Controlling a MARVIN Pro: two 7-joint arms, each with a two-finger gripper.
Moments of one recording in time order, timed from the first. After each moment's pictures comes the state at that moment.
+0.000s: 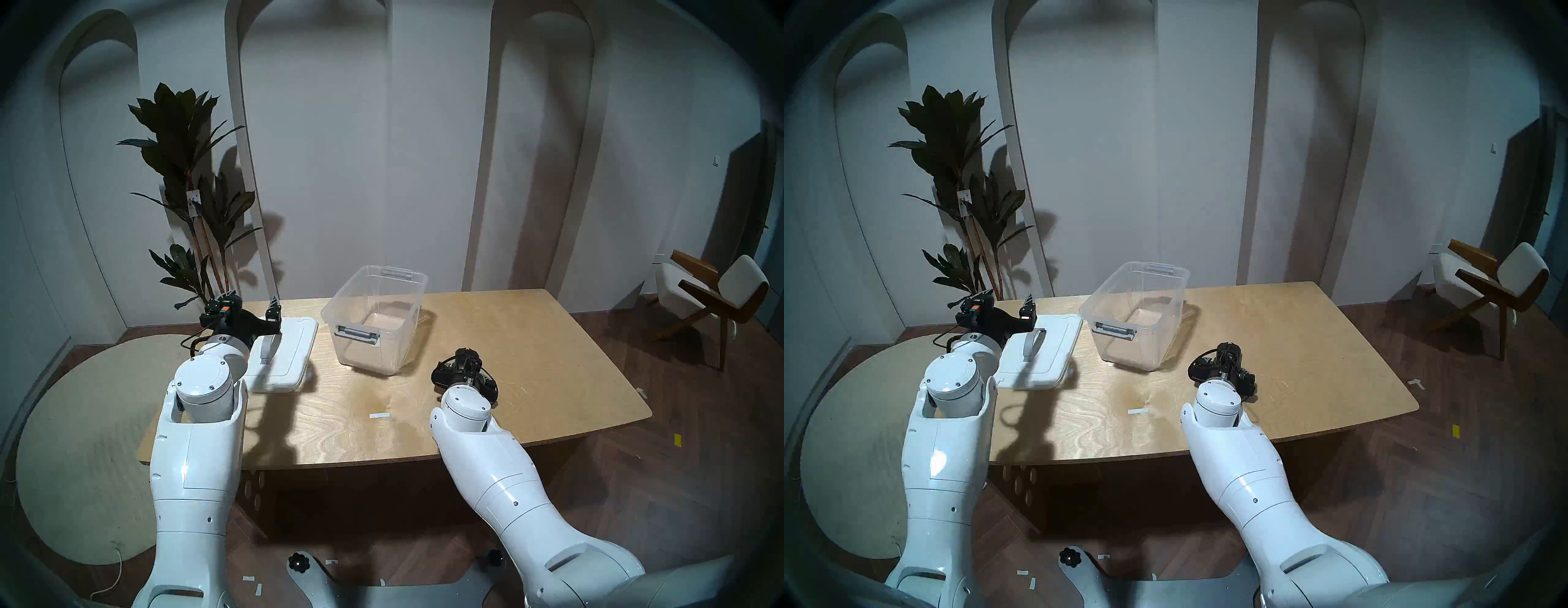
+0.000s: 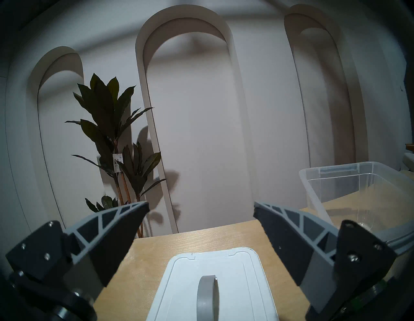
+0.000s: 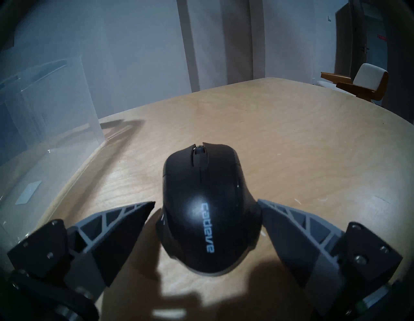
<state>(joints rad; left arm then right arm) 1.44 -1.45 -1.77 -1.64 0.09 0.13 -0.15 -1.26 -1.61 1.29 -1.09 0.40 0.11 -0.59</state>
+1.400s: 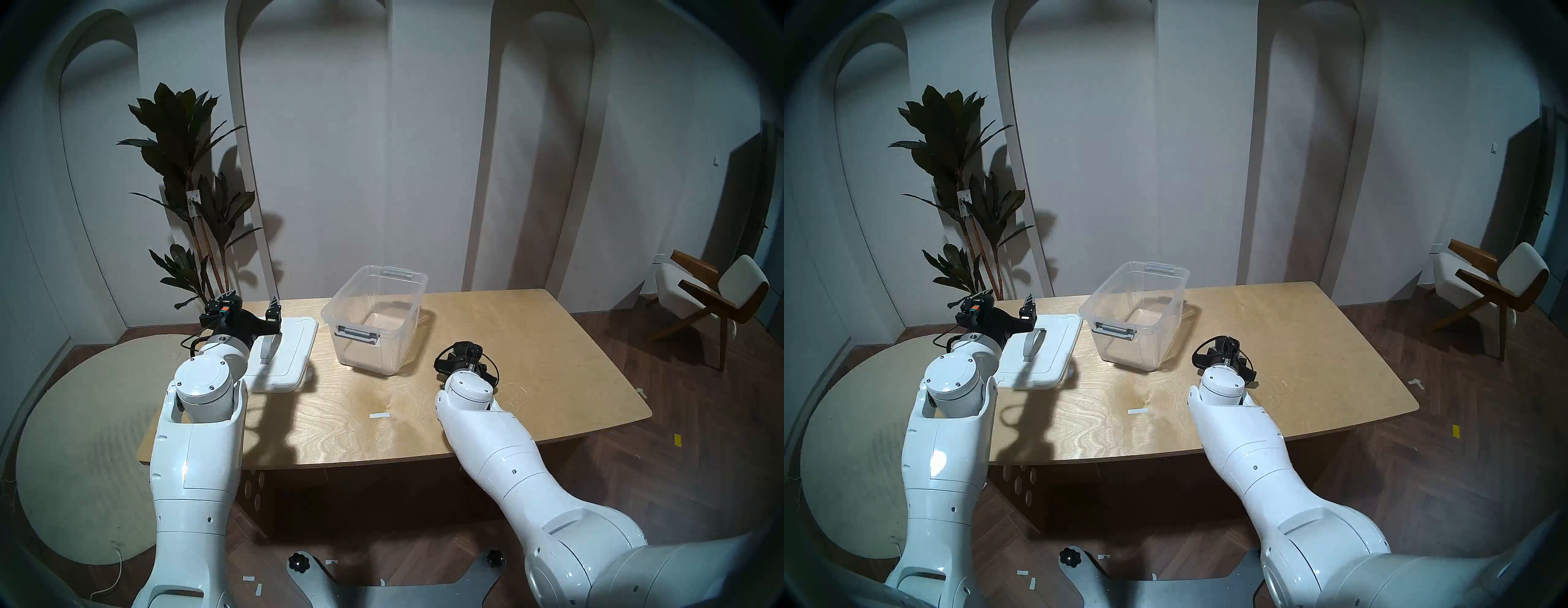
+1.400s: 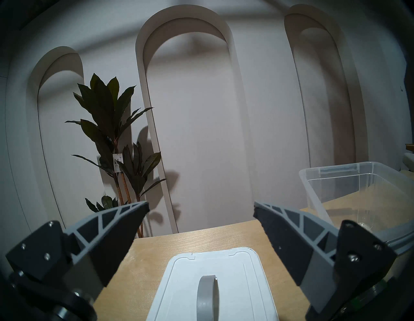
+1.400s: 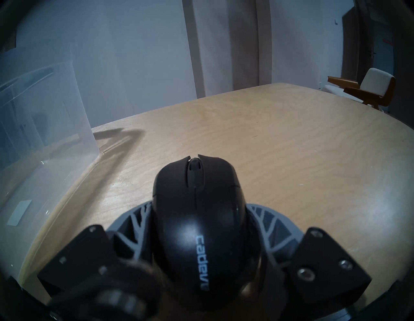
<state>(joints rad) 1.44 -1.45 -1.77 -1.64 0.09 0.13 -0.15 -1.17 -1.60 1.29 -0.97 0.38 0.05 -0.55</state>
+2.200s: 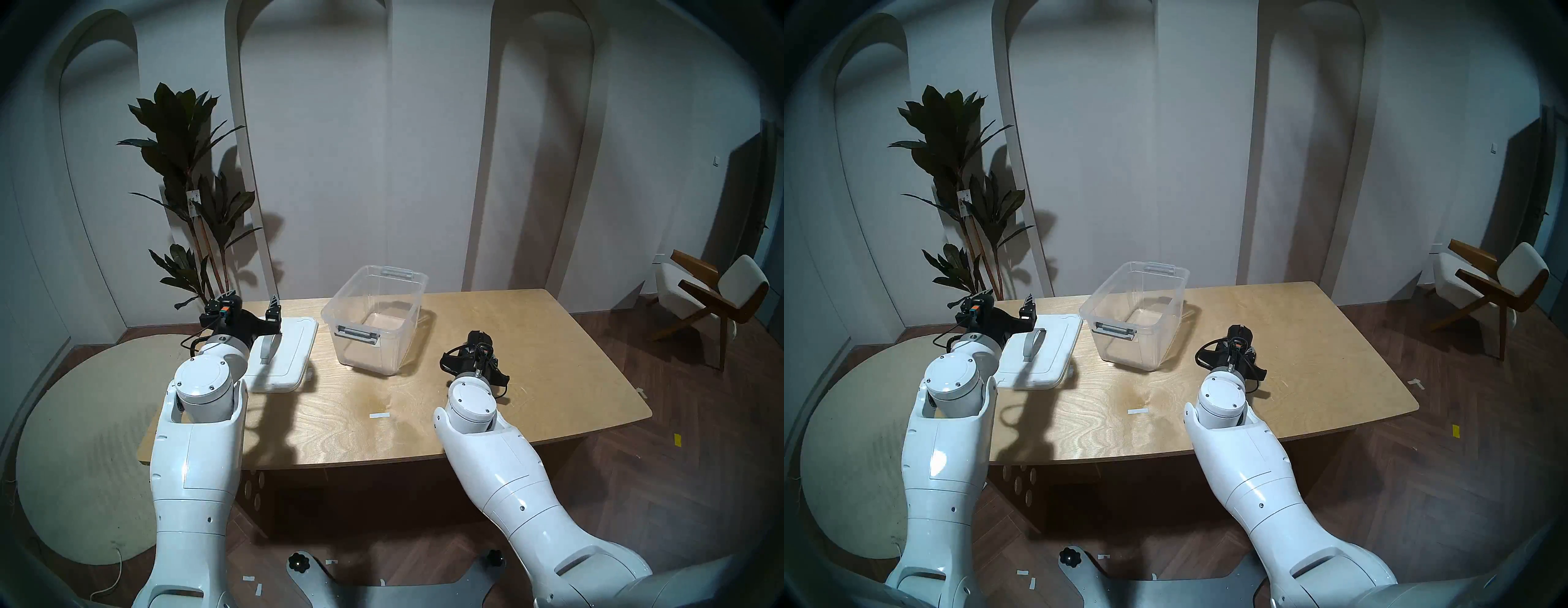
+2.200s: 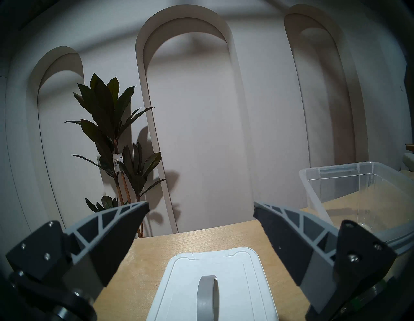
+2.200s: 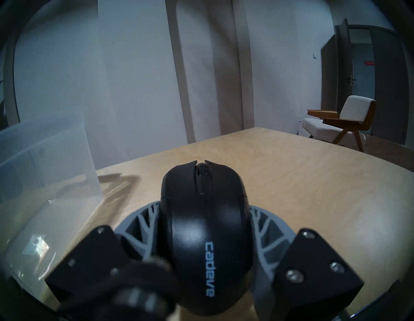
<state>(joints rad) 1.44 -1.45 -1.77 -1.64 0.09 0.13 -0.15 -1.30 -1.56 1.26 -1.25 0.32 -0.02 -0.65</state>
